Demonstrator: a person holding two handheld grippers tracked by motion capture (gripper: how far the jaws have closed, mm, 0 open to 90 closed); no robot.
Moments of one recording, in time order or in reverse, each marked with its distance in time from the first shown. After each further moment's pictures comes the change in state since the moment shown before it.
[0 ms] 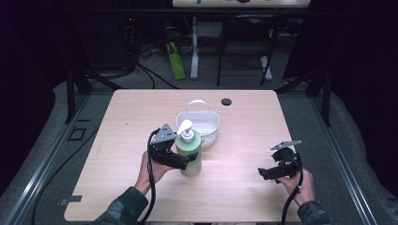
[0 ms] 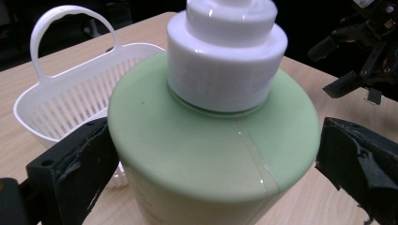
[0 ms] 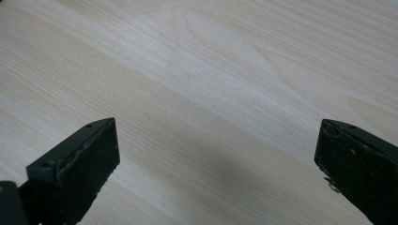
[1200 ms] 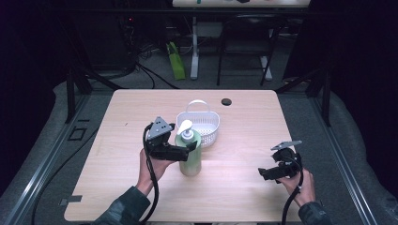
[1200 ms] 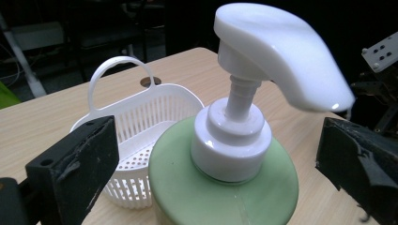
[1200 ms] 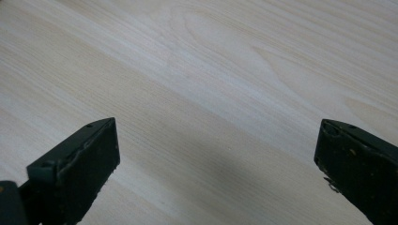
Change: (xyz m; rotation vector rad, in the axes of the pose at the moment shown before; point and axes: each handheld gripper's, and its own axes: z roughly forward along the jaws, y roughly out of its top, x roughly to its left) left arm -0.011 0.026 -0.017 -0.105 0.140 -0.061; right arm 0.001 0.000 -0.001 -0.001 -0.005 -0.005
